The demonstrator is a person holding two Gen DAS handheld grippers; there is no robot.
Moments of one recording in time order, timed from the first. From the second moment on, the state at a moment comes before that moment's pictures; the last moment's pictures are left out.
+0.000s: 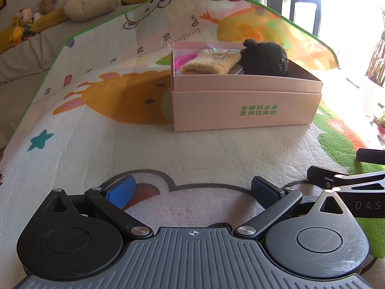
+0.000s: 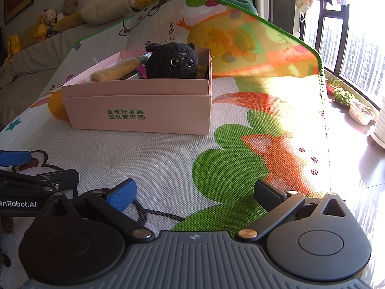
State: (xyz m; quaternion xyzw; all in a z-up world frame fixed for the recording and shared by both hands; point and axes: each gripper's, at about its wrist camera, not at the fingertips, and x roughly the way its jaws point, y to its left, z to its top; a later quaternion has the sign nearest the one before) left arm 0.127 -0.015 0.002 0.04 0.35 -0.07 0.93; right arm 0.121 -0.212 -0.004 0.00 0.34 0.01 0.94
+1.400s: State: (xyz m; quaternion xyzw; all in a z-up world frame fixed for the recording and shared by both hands) left arm 0.127 -0.013 0.004 0.04 0.36 -0.08 0.93; right arm 0.121 -0.212 -0.004 0.00 0.34 0.01 0.94
